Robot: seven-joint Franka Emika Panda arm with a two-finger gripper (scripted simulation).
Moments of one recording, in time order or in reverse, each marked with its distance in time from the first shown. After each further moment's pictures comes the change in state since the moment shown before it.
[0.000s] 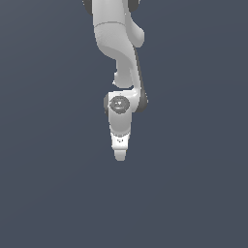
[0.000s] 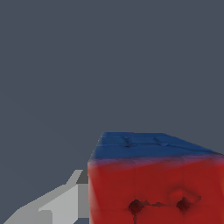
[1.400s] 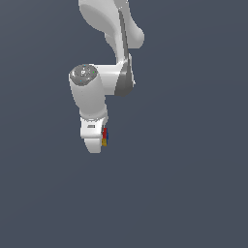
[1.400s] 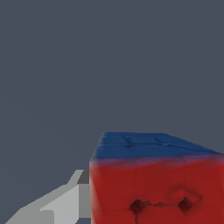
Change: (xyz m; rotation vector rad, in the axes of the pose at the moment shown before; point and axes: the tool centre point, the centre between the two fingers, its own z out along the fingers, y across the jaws) arm -0.085 0.024 -0.121 0.001 0.002 0.000
